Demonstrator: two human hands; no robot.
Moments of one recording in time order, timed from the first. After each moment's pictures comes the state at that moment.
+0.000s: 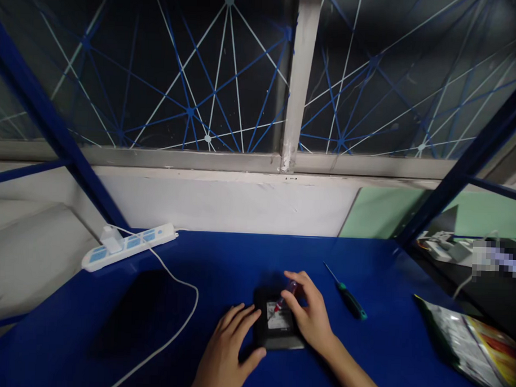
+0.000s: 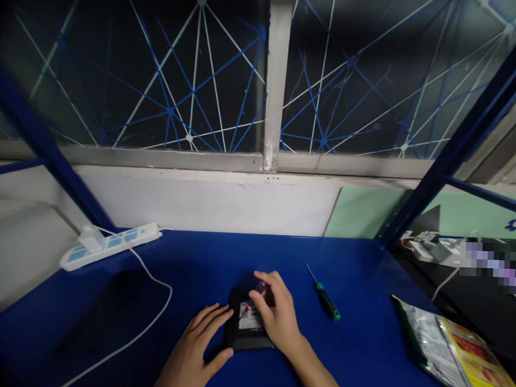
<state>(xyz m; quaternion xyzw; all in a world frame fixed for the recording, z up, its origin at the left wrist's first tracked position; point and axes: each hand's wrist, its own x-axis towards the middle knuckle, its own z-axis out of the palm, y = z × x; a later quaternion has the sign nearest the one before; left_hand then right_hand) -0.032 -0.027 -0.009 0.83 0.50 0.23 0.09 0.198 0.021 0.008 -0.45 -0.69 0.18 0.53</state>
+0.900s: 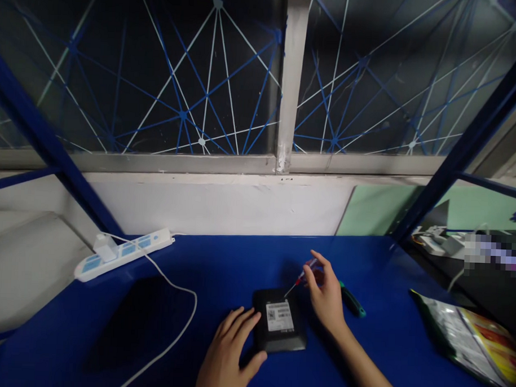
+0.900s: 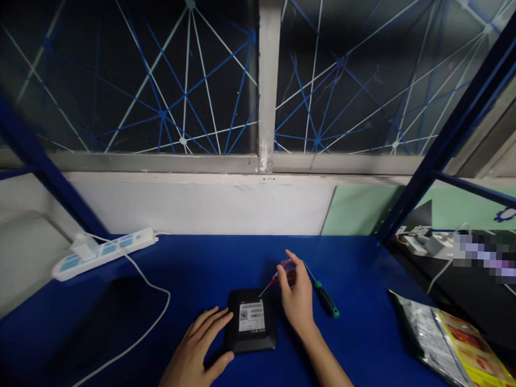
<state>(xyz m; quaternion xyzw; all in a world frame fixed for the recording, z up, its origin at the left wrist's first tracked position) -0.034 -0.025 -0.015 0.84 0.48 0.25 0.06 0.228 0.047 0.004 -0.57 -0.54 0.21 0.58</state>
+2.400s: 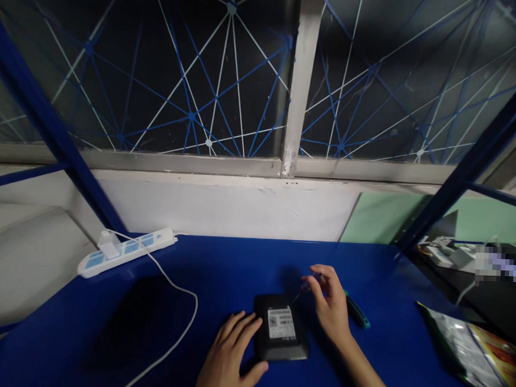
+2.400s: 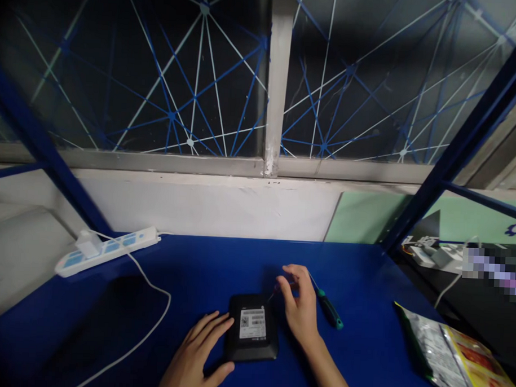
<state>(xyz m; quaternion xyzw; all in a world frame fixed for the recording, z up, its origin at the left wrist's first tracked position) -0.035 -0.026 -0.021 0.84 0.49 0.23 0.07 0.232 0.046 0.001 -0.51 -0.56 0.21 0.62</state>
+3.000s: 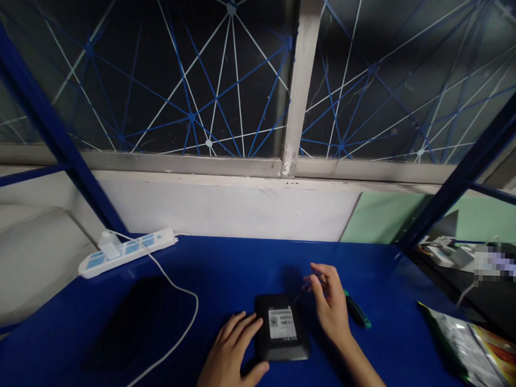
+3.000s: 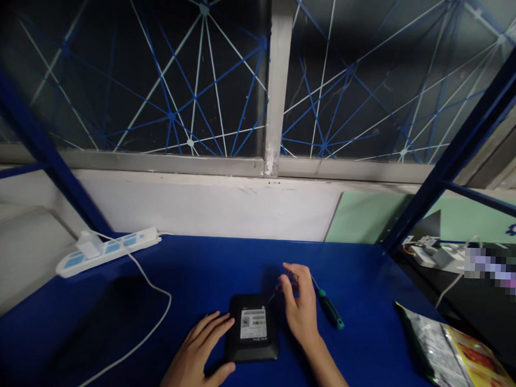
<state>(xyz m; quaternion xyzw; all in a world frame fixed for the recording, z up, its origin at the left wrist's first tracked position) -0.035 -0.024 -0.021 0.83 0.50 0.22 0.10 0.230 0.043 0.007 -0.51 -0.58 0.19 0.61</state>
